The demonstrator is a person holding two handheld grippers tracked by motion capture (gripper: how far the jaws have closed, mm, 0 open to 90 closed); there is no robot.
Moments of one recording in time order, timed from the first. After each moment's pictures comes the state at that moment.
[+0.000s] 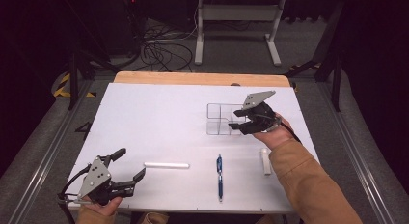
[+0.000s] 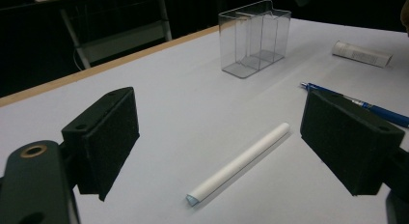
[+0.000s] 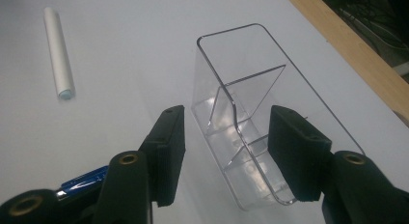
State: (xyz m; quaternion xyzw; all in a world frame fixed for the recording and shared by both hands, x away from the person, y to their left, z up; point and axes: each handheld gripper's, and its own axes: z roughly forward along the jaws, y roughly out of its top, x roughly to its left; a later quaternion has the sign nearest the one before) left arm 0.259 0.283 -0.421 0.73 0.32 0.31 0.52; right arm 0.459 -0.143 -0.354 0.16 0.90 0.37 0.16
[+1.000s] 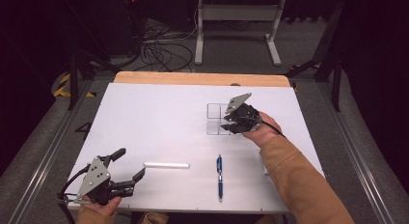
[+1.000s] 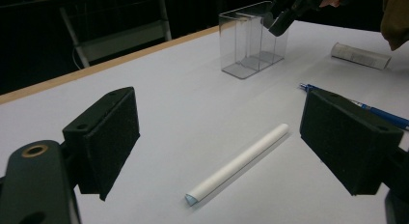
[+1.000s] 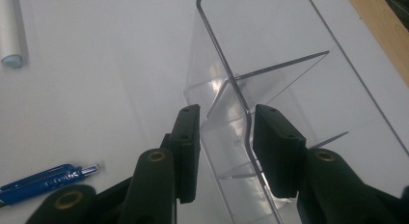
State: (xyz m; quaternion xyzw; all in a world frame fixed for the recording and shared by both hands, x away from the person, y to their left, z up) left arm 0.258 0.283 -0.421 0.73 0.32 0.30 0.53; right arm 0.480 -0.110 -0.383 0.13 0.93 0.30 0.16
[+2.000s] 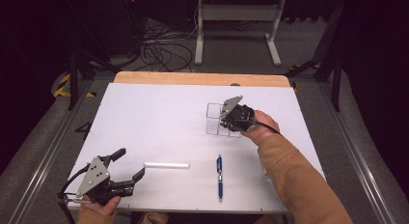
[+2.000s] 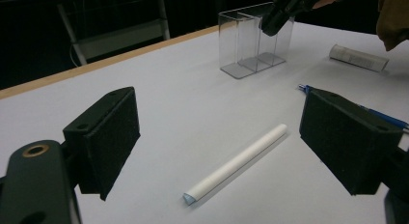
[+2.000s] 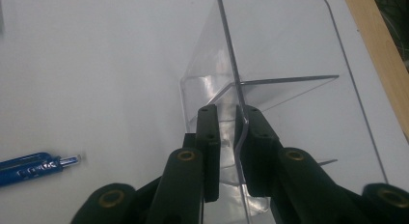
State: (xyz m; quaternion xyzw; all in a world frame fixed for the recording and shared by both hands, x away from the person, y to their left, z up) left arm 0.260 0.285 -0.422 0.73 0.32 0.29 0.53; right arm 0.478 -0.096 -0.379 0.07 0.95 0.25 0.19
